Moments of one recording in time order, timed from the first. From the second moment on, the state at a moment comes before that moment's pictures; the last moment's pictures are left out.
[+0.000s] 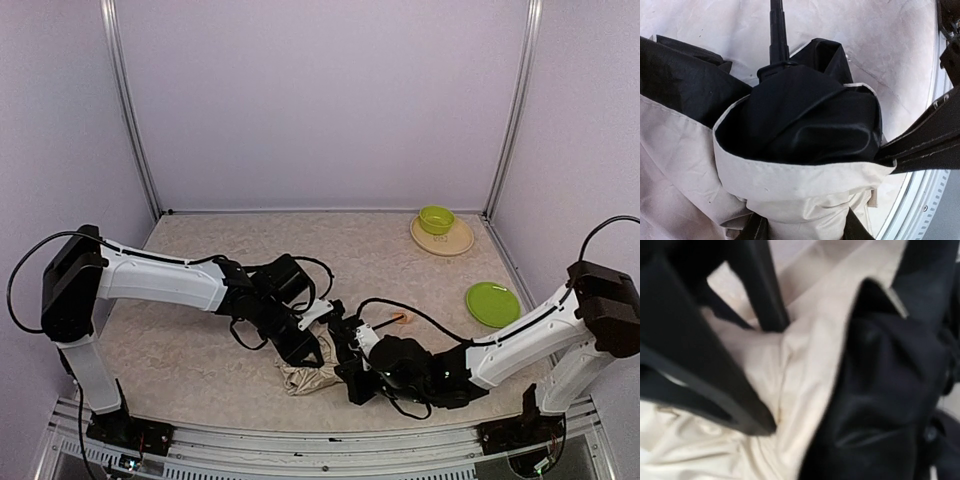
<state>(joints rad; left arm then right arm) -0.98 1.81 1.15 -0.46 0.33 -0.02 1.34 1.63 0.63 0.37 0.36 0.62</state>
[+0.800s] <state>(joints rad) -1.03 1.83 1.19 -0.53 0.31 0.14 1.10 1.34 0.42 0.42 -0.12 0.46</state>
